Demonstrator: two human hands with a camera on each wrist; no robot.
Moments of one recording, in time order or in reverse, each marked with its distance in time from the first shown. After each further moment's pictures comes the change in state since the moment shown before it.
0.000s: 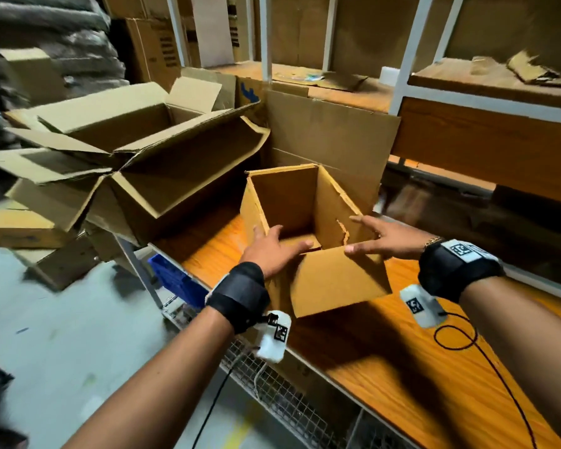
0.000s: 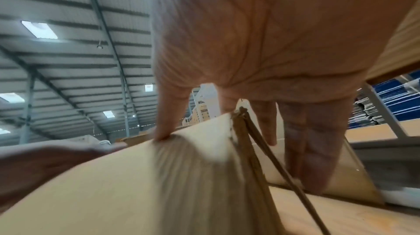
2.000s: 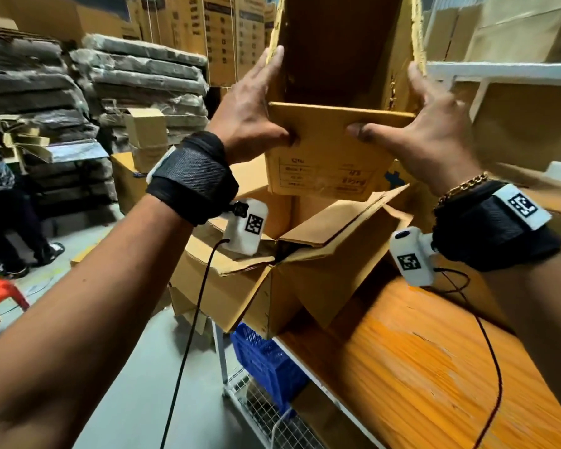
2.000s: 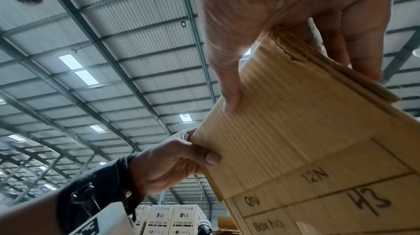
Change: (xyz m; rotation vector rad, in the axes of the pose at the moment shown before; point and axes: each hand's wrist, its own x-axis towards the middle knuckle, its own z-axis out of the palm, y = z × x) left_hand 0.106 -0.162 -0.513 0.120 0.640 0.693; right_hand 0.150 -0.495 -0.038 0.031 1.077 -0.503
